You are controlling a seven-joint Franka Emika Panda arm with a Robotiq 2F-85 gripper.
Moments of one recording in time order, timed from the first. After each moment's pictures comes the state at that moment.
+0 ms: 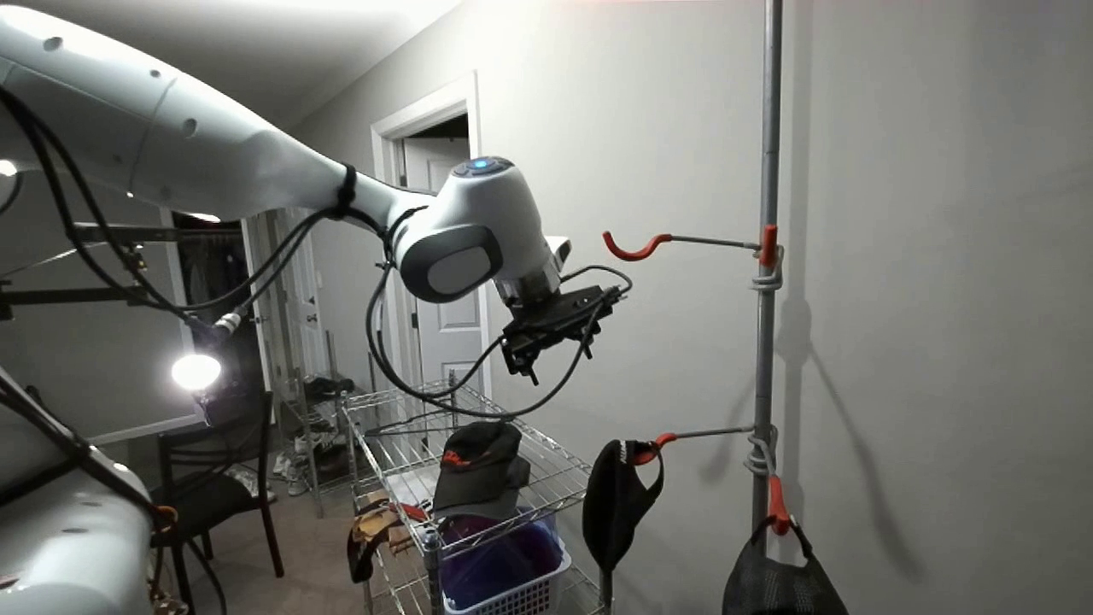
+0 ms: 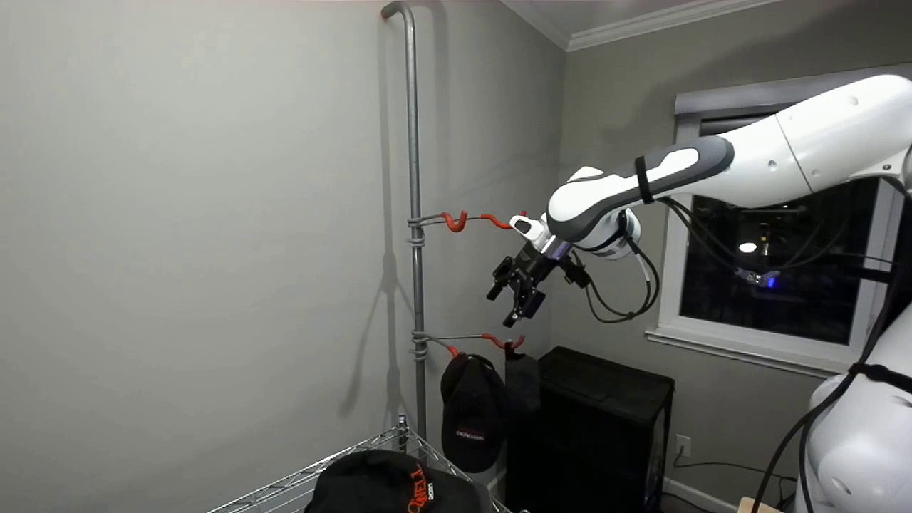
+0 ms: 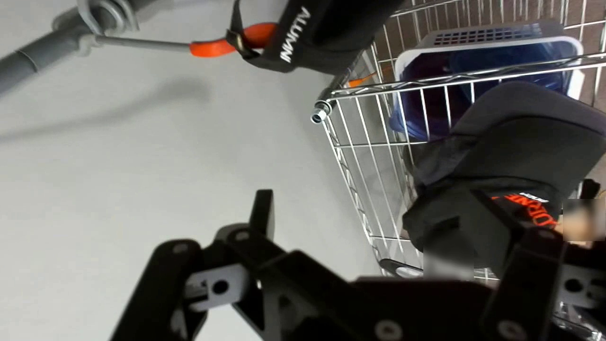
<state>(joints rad) 0.04 -0.38 -0.03 -2.39 0.40 2.50 -1.46</state>
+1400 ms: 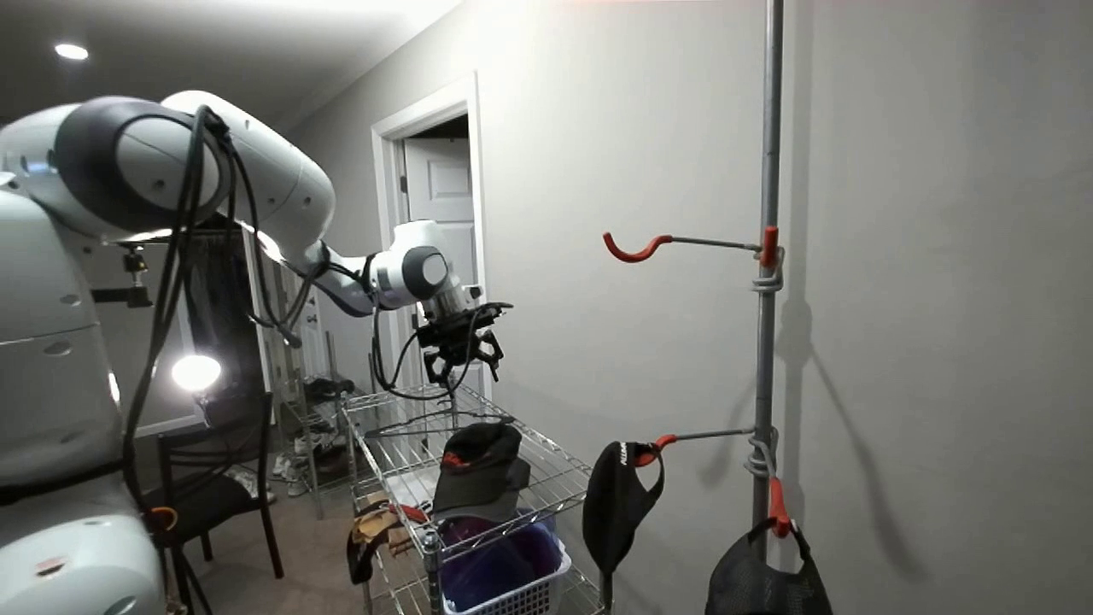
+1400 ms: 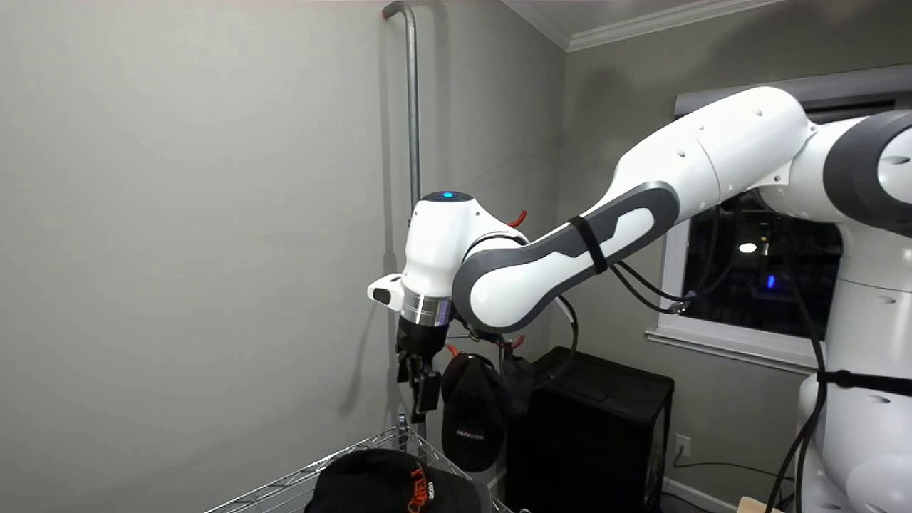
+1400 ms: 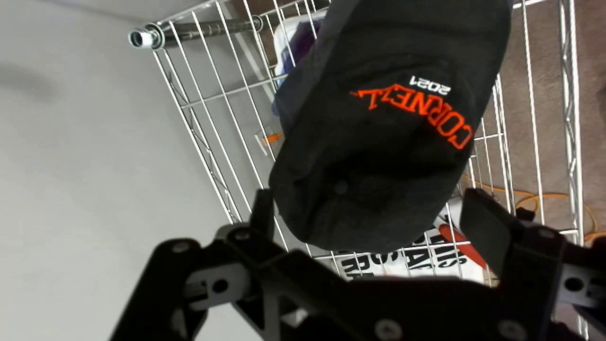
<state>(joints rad) 0.23 -0.01 0.33 -2.10 -0.21 2.31 -0.49</state>
